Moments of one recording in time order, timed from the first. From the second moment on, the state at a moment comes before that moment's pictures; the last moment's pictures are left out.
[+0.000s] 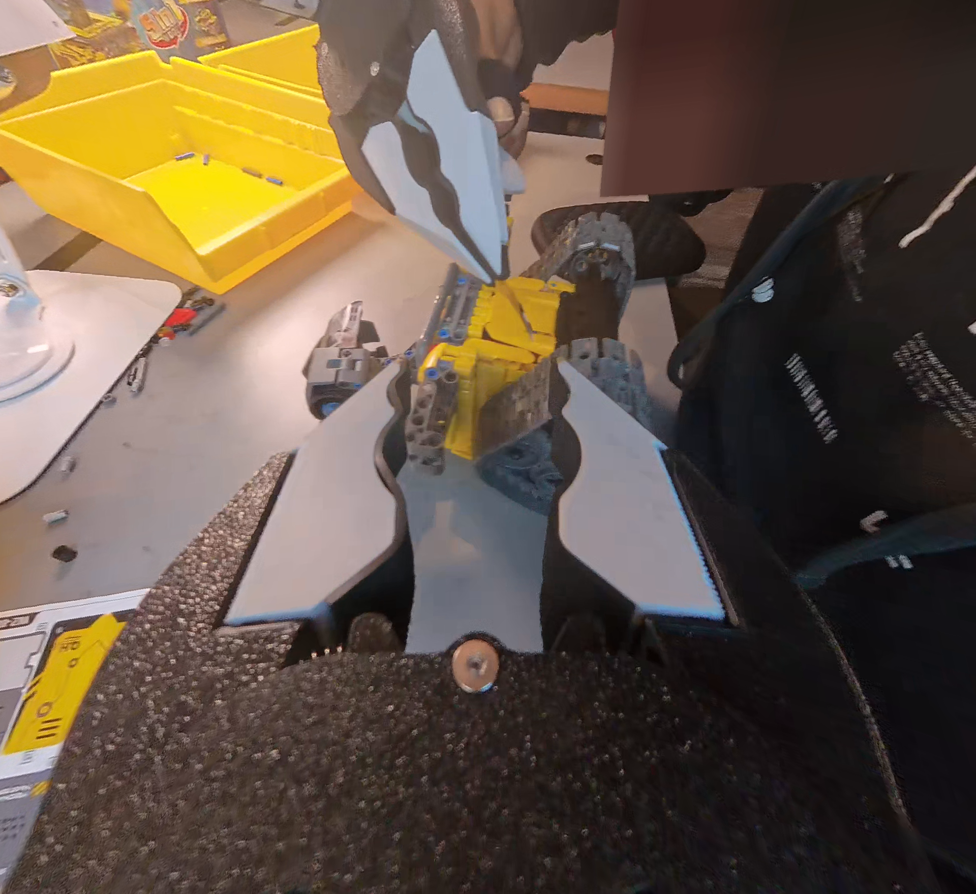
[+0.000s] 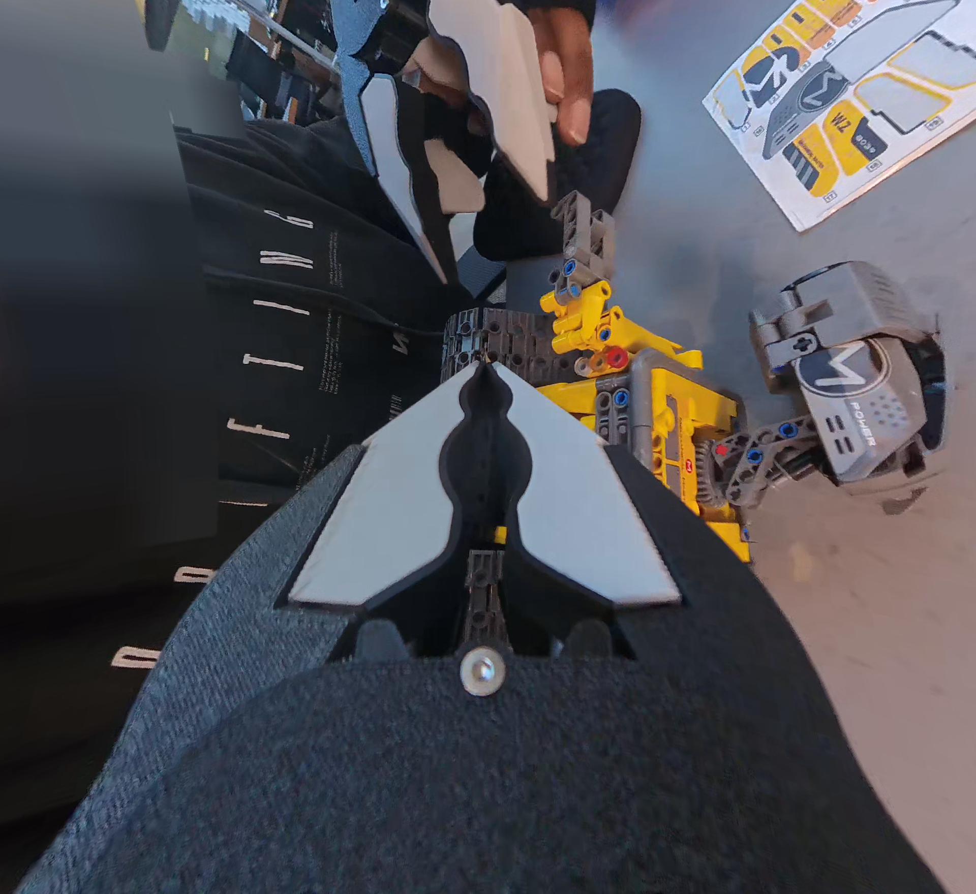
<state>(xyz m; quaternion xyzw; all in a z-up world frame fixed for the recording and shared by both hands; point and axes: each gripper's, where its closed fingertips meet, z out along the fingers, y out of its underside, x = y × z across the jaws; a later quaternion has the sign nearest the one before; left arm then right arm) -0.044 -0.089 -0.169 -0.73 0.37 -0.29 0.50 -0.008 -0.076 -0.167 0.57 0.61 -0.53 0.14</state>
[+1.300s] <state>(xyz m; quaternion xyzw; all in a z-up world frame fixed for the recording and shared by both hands) -0.048 -0.082 -0.203 -0.70 0.39 -0.31 0.51 -0.009 -0.073 -0.193 0.66 0.60 -0.42 0.15</state>
